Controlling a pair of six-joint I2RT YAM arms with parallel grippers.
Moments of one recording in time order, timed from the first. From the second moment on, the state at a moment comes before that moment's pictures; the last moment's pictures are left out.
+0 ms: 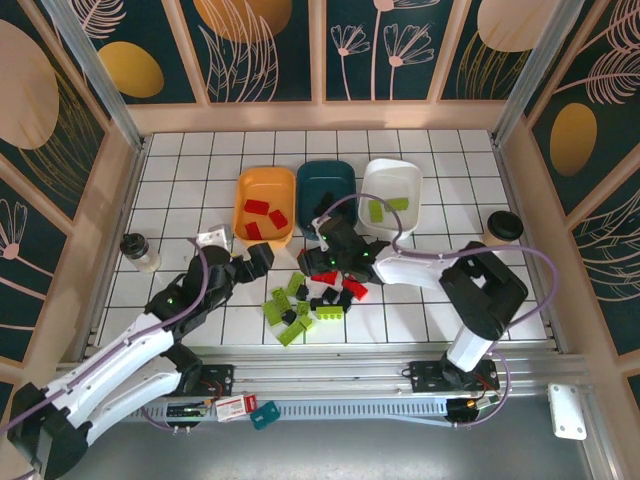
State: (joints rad) left arm -0.65 0.75 0.46 -0.25 -0.21 -0.80; right arm 0.87 1.70 0.92 -0.01 -0.03 0.36
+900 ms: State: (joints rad) left arm -0.65 0.69 0.40 -0.33 -0.25 -0.84; right arm 0.91 1.89 1.06 -0.01 0.05 0.33
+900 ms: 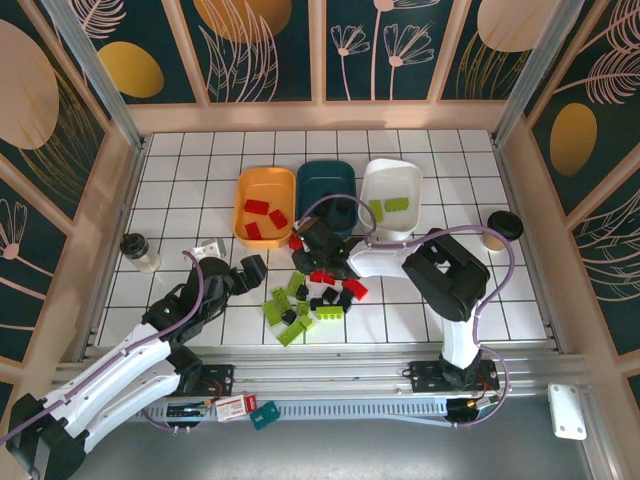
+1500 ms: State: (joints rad) left arm -0.65 0.66 0.40 -0.38 -0.30 -0.84; right arm 0.91 1.73 1.10 0.01 -0.03 0.37
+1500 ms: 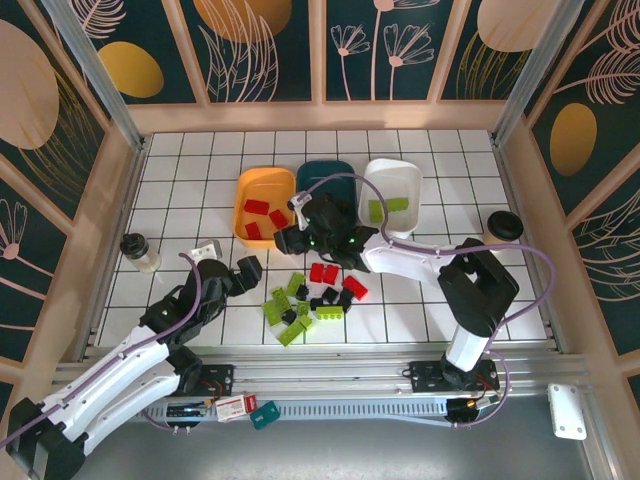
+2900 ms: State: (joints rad) left arm -0.65 0.68 0.37 -0.37 -0.30 -0.85; right arm 0.90 2.00 1.17 -0.03 0.16 0.34
